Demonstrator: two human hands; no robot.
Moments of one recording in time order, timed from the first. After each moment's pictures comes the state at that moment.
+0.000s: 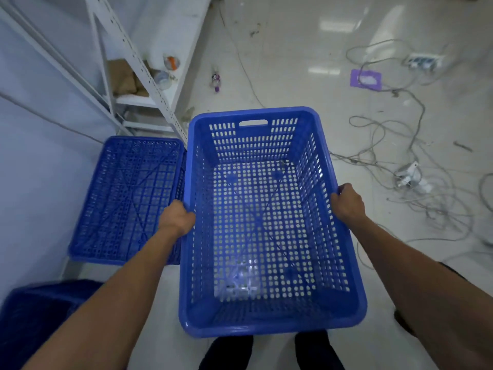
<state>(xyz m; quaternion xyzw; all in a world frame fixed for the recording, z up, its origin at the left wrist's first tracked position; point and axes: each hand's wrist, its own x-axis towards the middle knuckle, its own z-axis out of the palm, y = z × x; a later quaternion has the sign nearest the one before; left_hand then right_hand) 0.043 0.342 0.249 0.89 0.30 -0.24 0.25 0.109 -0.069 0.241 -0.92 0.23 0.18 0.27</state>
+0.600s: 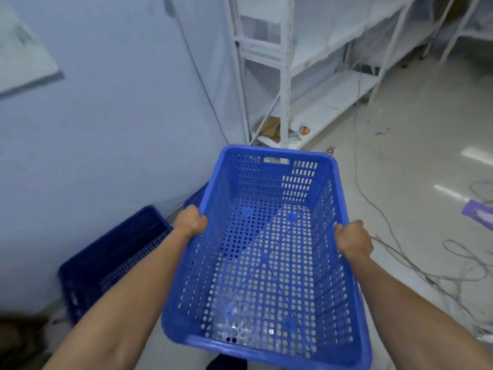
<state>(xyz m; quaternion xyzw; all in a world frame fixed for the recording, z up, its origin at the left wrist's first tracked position) -0.193 0.324 0.490 0.83 0.51 -0.07 0.23 0.033 0.006 0.439 -0.95 0.01 0.16 0.25</state>
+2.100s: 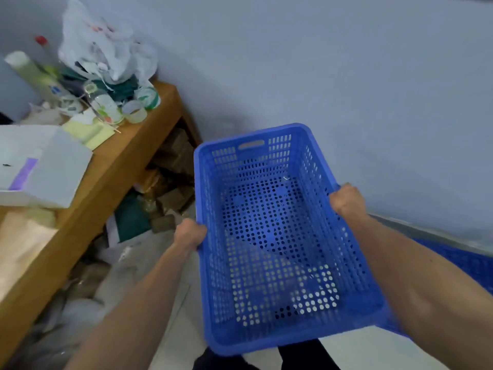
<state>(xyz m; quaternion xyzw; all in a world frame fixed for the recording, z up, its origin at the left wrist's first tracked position) -0.698 0.538 0.410 0.27 0.89 0.04 0.37 -0.349 0.725 0.403 -0.76 -0.59 0.28 -0.01</state>
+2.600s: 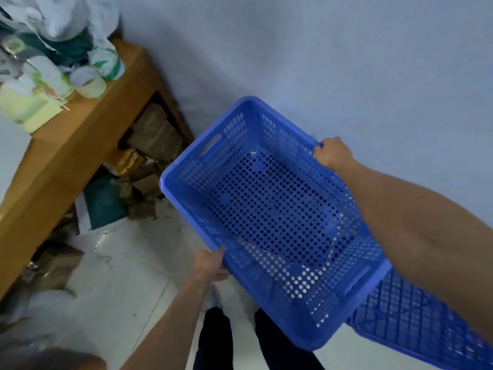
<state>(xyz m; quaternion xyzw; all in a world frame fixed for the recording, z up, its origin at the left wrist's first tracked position) -0.611 0.568 0.302 -0.01 0.82 0.22 0.53 -0.404 0.911 0.360 -0.65 -0.72 0.24 -0.09</state>
